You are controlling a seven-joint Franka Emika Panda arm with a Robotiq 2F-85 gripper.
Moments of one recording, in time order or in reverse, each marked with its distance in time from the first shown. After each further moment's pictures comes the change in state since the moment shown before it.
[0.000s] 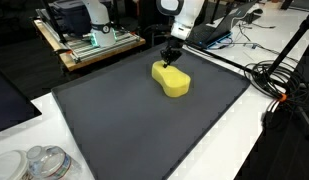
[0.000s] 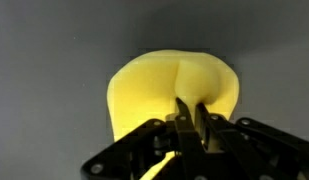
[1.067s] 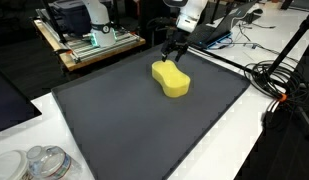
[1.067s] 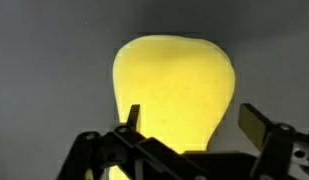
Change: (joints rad) arm 0.013 -0.023 0.009 0.056 -0.019 -0.085 -0.015
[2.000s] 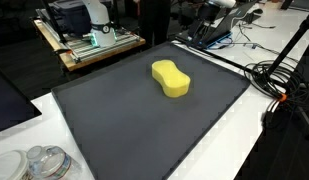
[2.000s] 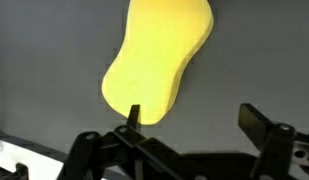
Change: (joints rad) arm 0.041 0.086 0.039 0.418 0.000 -0.360 -0.304
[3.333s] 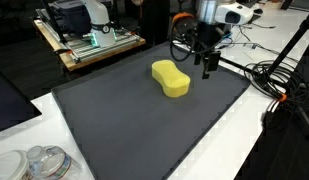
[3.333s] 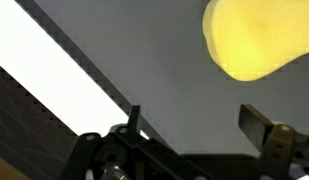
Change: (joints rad) arm -0.347 0.157 0.056 0.206 0.265 0.271 -1.206
